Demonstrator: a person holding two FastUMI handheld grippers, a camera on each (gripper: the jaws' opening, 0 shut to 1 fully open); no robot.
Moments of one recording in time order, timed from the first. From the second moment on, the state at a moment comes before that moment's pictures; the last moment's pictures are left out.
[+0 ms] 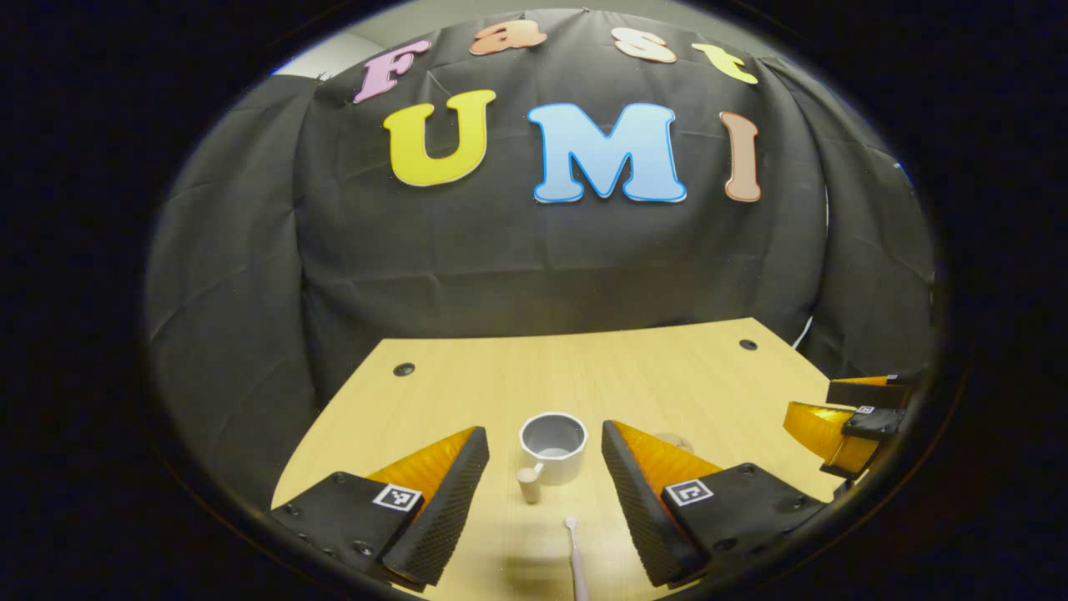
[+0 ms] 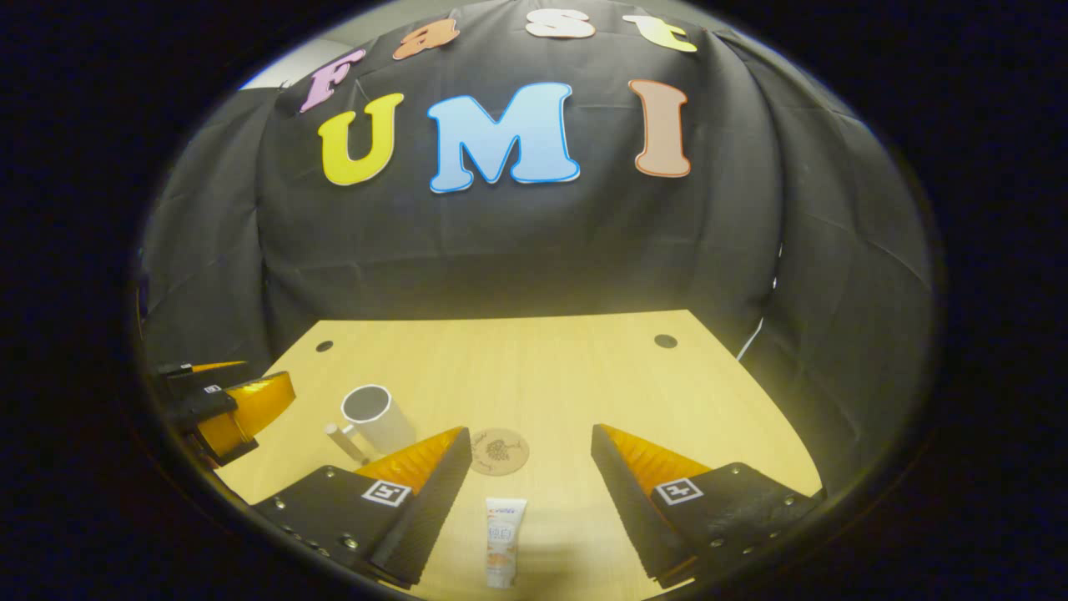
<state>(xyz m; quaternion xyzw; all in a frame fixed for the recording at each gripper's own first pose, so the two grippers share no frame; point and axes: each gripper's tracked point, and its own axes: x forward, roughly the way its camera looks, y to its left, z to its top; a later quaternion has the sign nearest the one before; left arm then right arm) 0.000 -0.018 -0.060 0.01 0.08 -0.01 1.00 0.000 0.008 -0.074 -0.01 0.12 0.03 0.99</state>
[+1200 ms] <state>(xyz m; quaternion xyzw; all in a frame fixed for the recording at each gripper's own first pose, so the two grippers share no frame) -0.015 -0.026 -0.296 -0.02 0.39 -0.02 0.92 -0.029 0.024 -0.272 -0.01 0.43 0.06 0.90</state>
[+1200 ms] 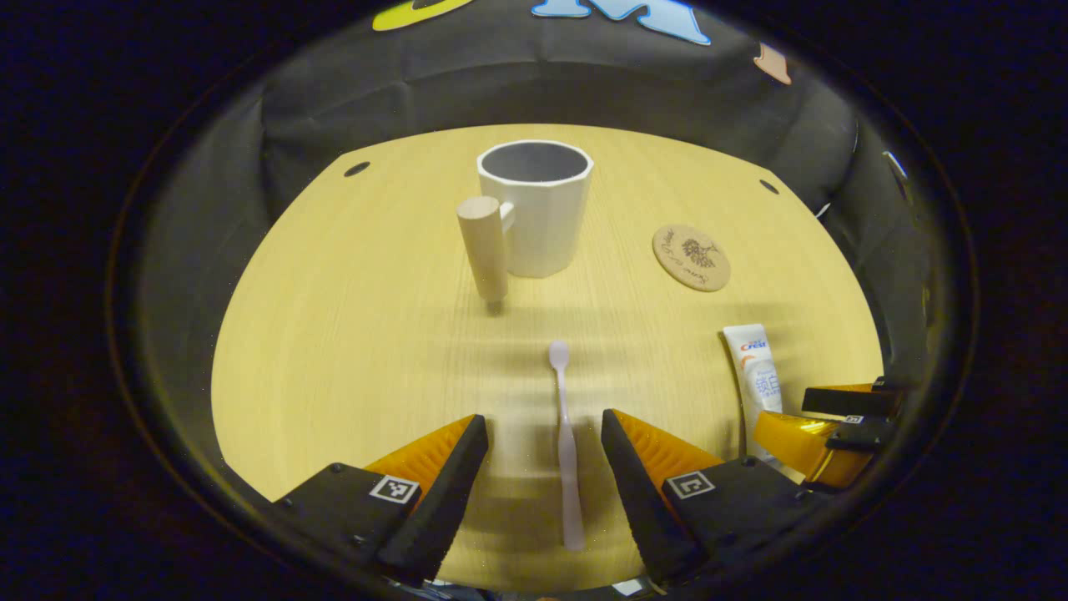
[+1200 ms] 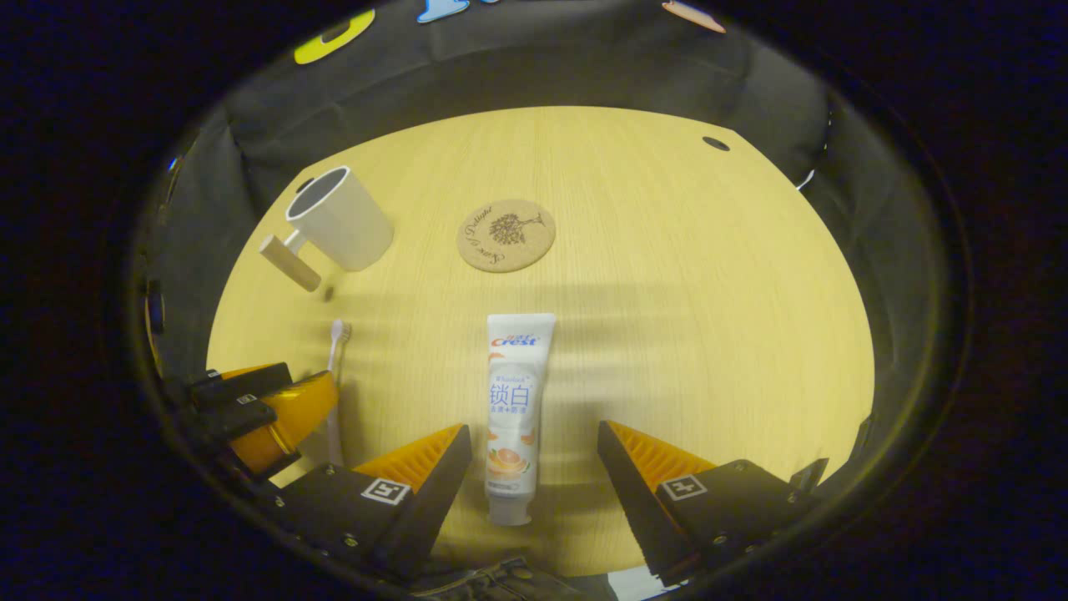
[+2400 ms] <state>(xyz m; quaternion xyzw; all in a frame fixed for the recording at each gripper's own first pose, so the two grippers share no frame) -0.010 -0.032 -0.318 -0.01 0.44 -0.01 0.90 -0.032 0.029 -0.295 -0.03 0.52 0.02 0.85</state>
